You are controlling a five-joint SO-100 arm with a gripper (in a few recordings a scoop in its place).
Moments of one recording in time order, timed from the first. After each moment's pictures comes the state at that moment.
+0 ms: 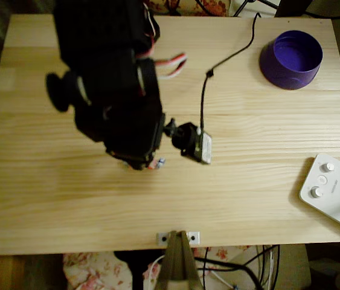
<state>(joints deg) -7.6 83.4 85.7 79.9 -63.3</state>
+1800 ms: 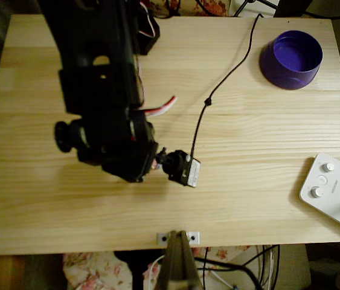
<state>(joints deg) -4.2 71.6 82.8 73.3 -59.2</state>
